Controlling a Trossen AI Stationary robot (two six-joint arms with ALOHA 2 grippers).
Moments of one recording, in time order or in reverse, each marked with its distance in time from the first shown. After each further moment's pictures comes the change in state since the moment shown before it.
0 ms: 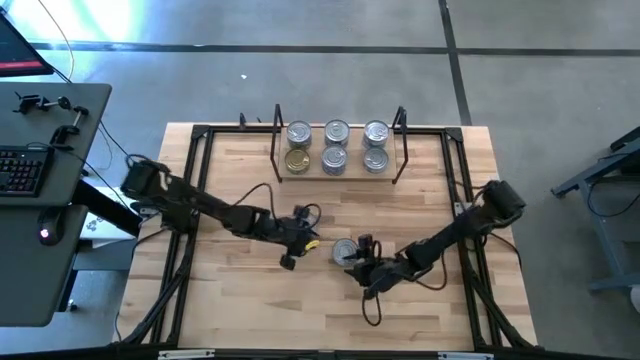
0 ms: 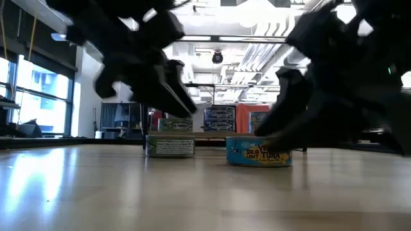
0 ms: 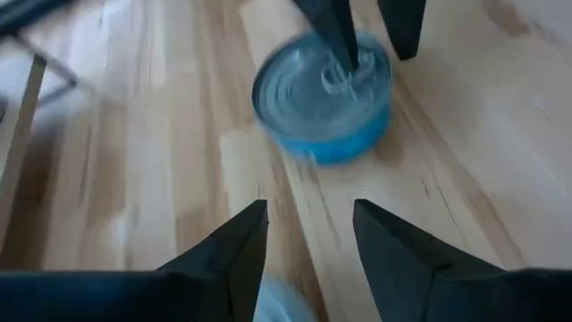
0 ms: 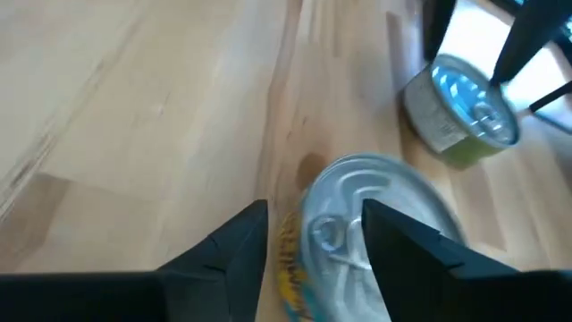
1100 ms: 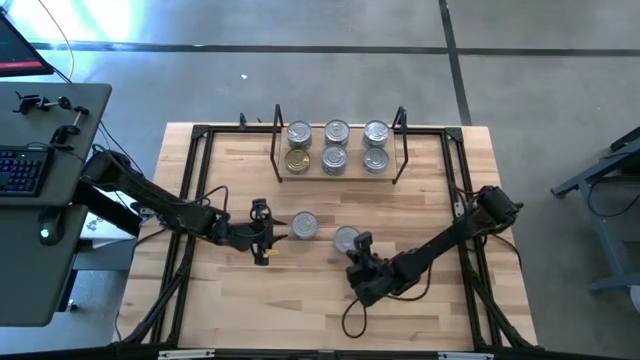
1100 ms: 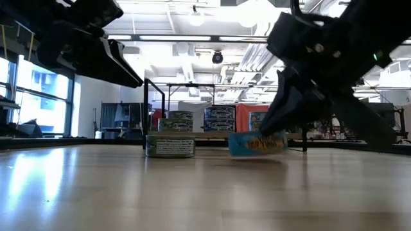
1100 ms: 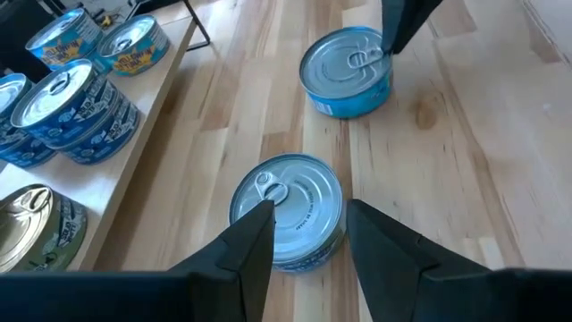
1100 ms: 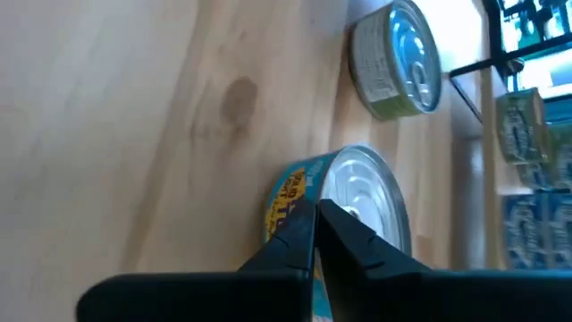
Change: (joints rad) left arm -0.191 -0.440 -0.272 -0.131 -0.388 -0.313; right arm 0.026 0.081 0.297 -0.629 0.237 -0.007
